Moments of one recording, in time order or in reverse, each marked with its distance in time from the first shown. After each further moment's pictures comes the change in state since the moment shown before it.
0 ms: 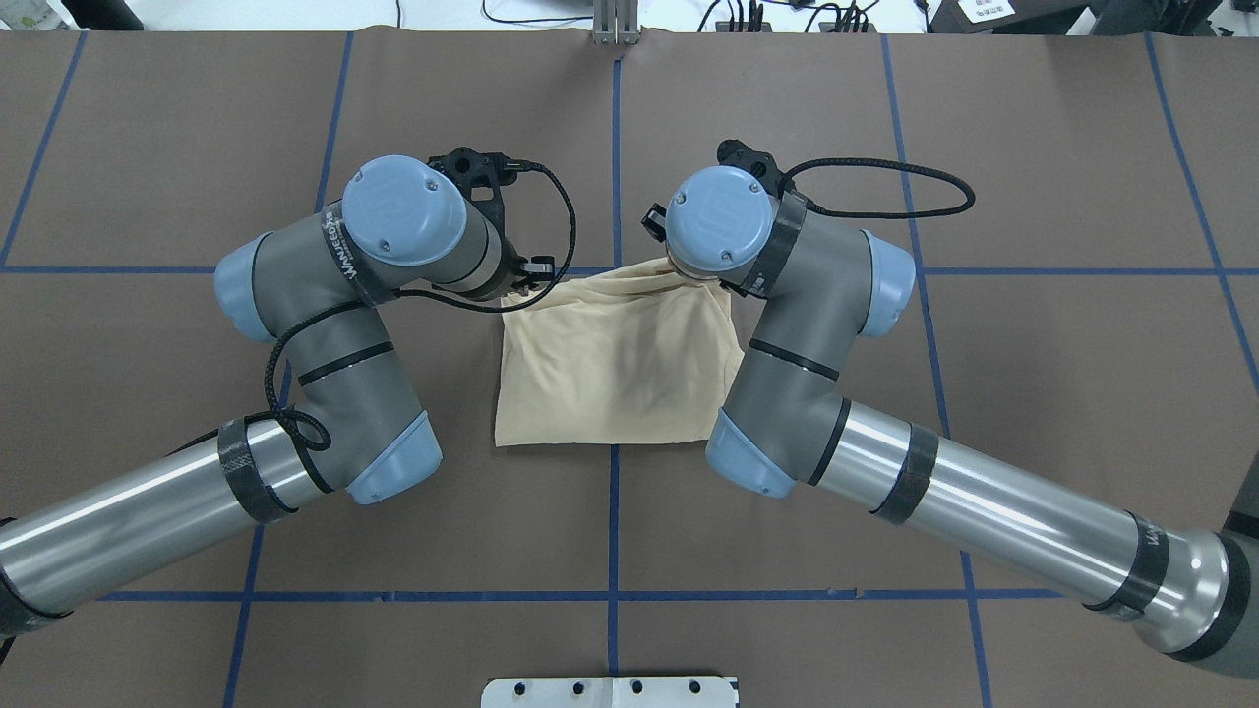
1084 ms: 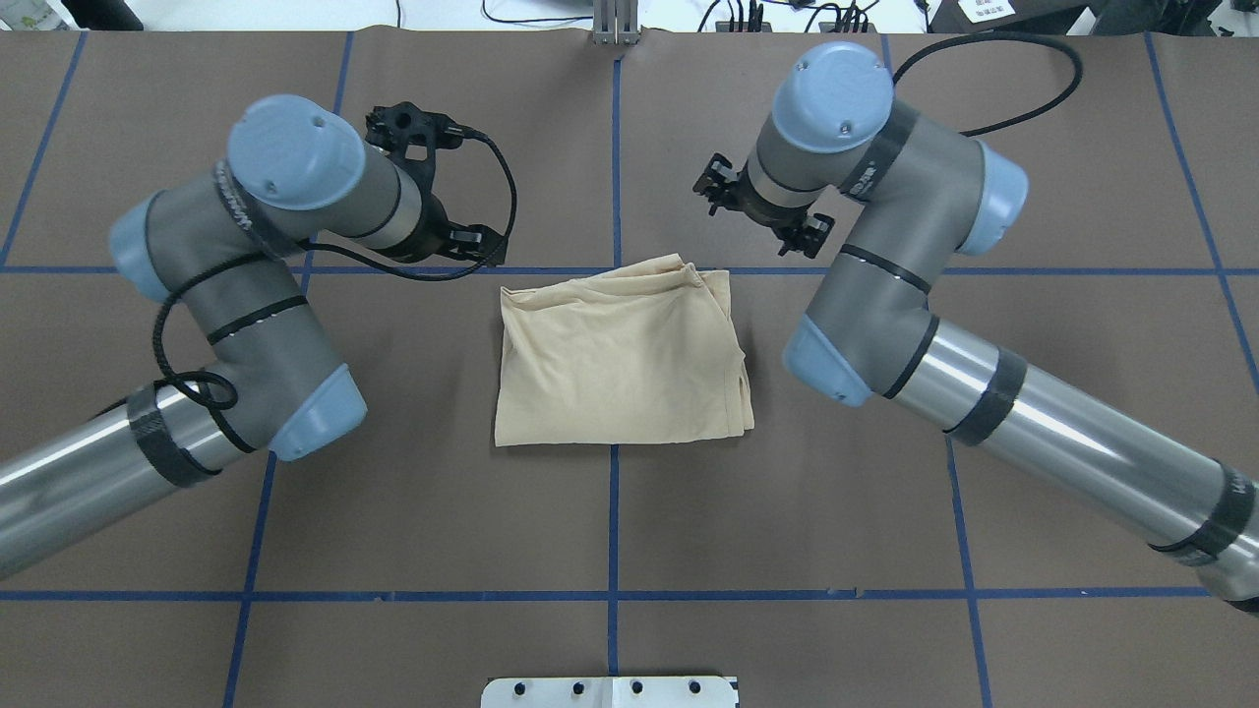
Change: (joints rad) left arm -0.197 0.173 -0.131 -0.008 -0.169 0.452; right arm 0.248 -0.204 0.134 -0.010 0.365 -0.418
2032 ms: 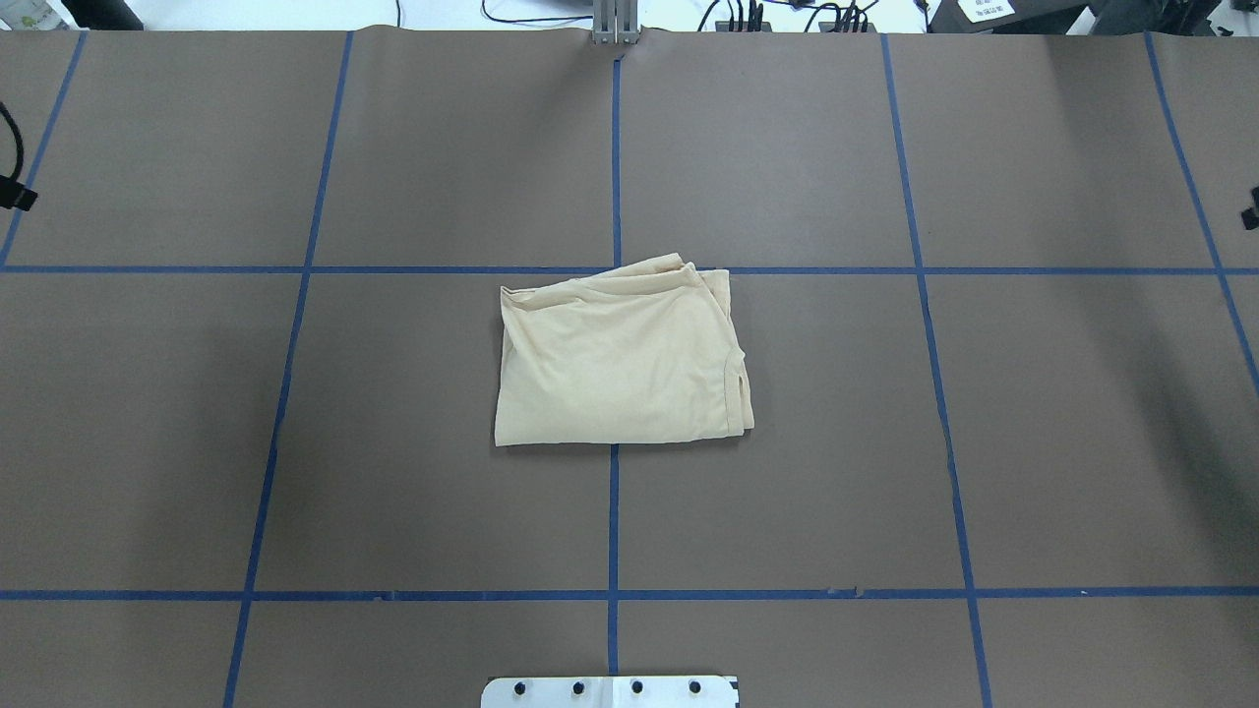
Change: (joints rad) left arm -0.483 0.395 -0.032 -0.008 -0.218 0.608; right arm 0.585 -0.476 -0.017 -0.001 0.288 -1.175
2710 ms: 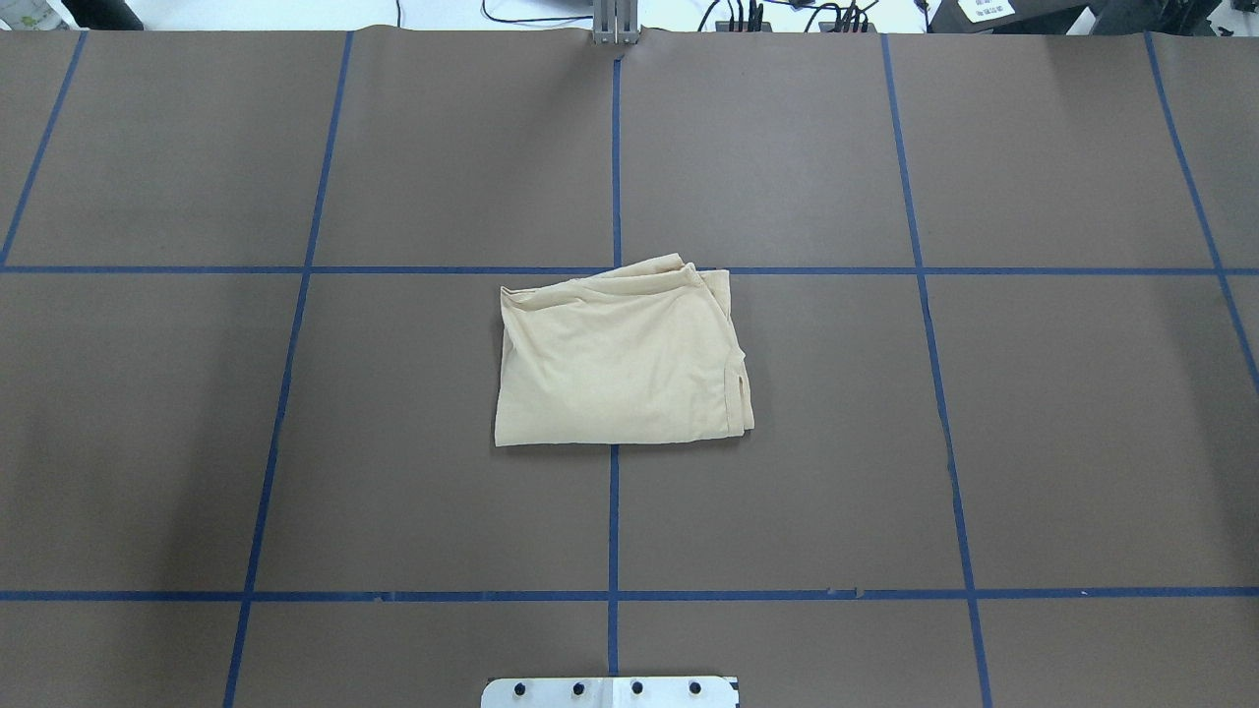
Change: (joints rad) left arm -0.284 0.181 0.034 0.067 -0.177 0.308; right arm 0.154 -0.113 -0.060 0.008 0.034 -0.279
